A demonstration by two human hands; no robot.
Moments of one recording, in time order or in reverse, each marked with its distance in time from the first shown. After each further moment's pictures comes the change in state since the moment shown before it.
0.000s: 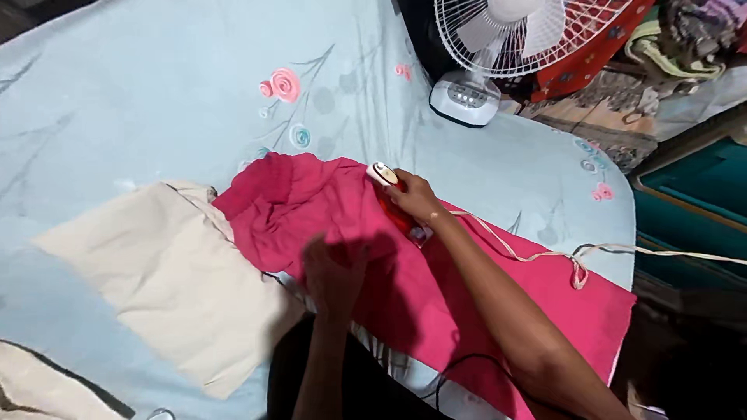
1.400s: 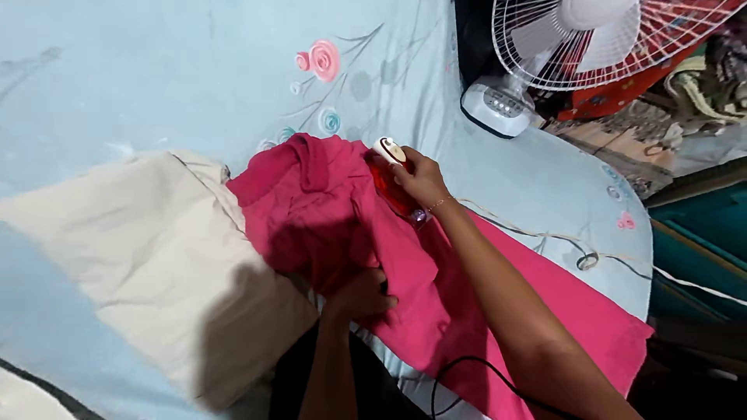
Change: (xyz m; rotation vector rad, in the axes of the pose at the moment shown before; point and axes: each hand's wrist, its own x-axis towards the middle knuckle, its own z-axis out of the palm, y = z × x) left_hand 0.031 -0.046 -0.001 -0.168 -1.129 0.048; right_hand 0.057 -0.026 0.036 -0.077 0.085 -0.125
